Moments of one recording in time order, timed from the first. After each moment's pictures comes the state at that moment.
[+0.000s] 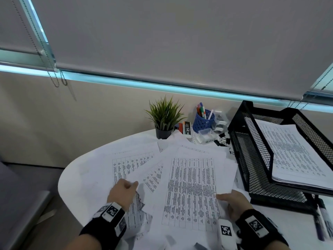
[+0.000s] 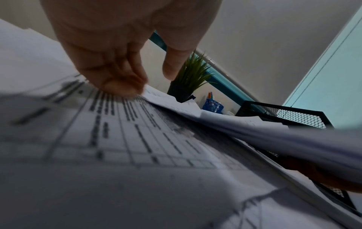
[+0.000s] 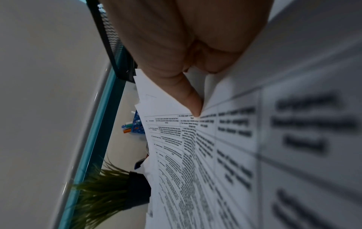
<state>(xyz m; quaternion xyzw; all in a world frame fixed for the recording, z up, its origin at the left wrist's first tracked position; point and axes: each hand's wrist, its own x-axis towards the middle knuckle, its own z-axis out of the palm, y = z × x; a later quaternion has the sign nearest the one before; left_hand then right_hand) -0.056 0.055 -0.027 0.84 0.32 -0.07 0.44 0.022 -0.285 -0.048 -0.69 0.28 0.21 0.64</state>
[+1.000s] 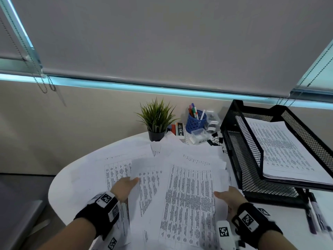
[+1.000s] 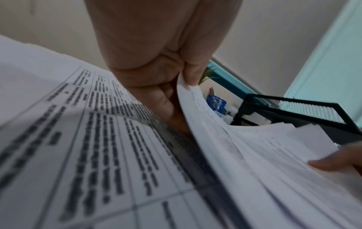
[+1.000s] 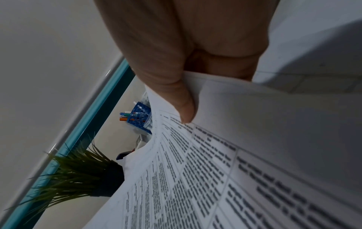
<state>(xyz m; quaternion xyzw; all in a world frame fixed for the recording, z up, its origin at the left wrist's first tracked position) -0.022 0.057 -0.014 0.78 0.24 -0.21 0.54 0.025 -0.280 -0.011 -0.75 0.26 0.23 0.56</state>
